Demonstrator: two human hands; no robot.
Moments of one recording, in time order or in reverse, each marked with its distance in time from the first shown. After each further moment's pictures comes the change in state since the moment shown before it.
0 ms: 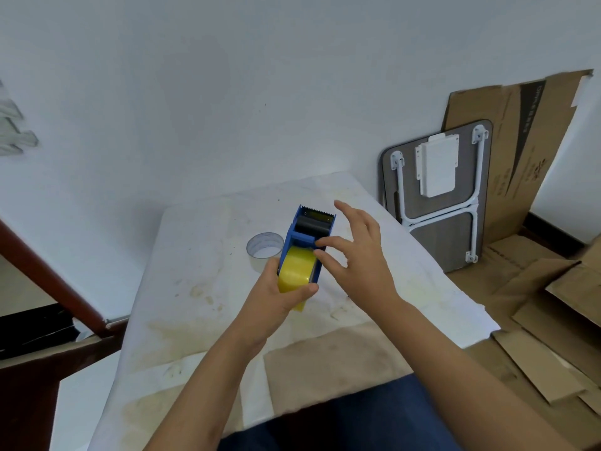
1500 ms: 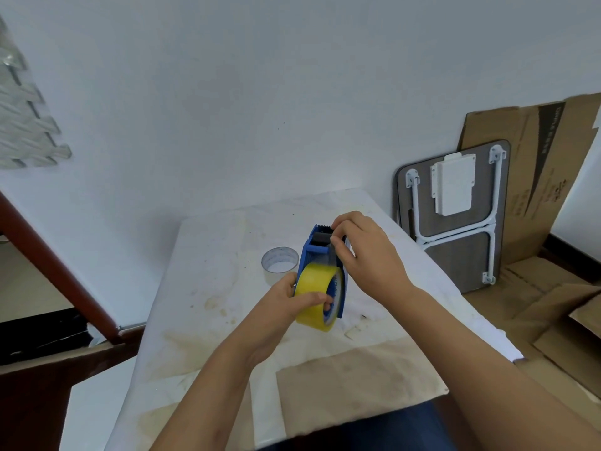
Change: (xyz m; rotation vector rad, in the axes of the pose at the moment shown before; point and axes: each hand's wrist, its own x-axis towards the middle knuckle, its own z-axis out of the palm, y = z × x) left_hand 0.008 0.009 -0.013 -0.141 -0.157 -0.095; right_hand 0.043 -0.013 -0.013 -0.075 -0.093 -0.039
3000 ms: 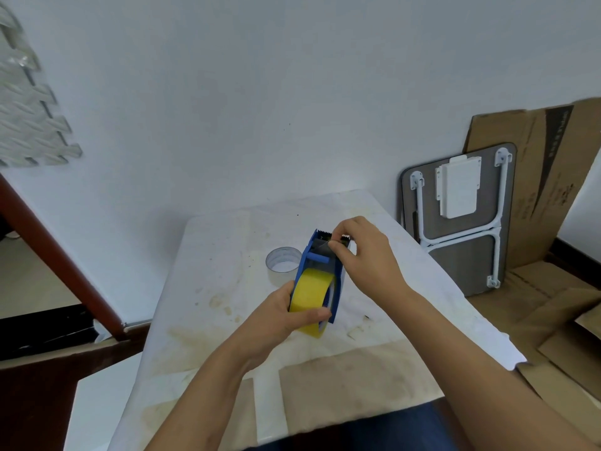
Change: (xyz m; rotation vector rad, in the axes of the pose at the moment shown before) left_hand -0.013 -0.007 -0.010 0.155 -0.007 -0.031; right_hand -0.001 -0.011 0.003 0.243 -0.027 0.177
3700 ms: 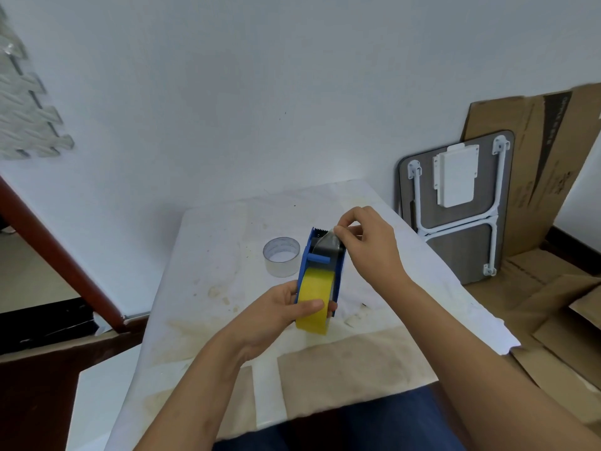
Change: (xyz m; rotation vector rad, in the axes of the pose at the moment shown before) left_hand -0.002 -0.005 -0.001 -0.119 -0.137 -0.054; right_hand -0.003 0.004 0.001 0.152 0.104 0.177
